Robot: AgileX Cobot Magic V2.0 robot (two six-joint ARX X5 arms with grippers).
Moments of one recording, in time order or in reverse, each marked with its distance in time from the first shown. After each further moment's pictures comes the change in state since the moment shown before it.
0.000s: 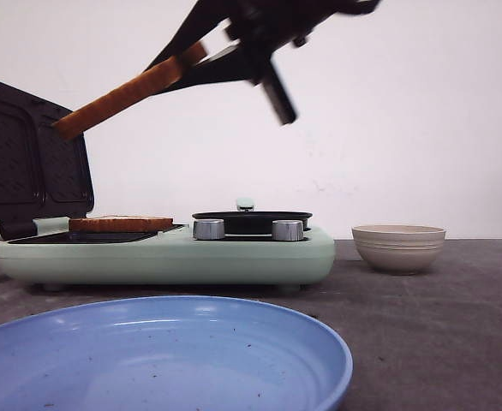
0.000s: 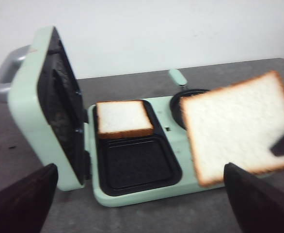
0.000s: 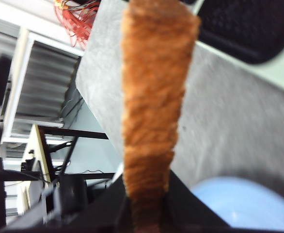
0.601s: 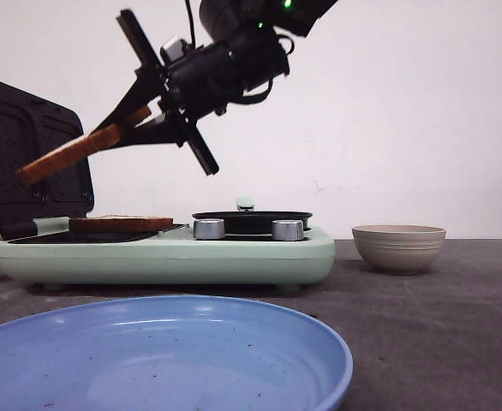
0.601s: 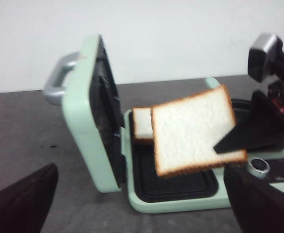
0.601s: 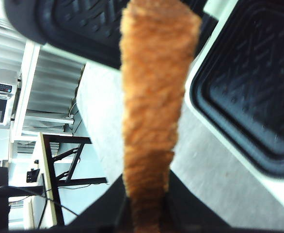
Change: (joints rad) left arm 0.098 -0.005 0.000 0.024 -0.041 0.009; right arm -0.006 0.411 0.420 -0.029 -0.068 0.000
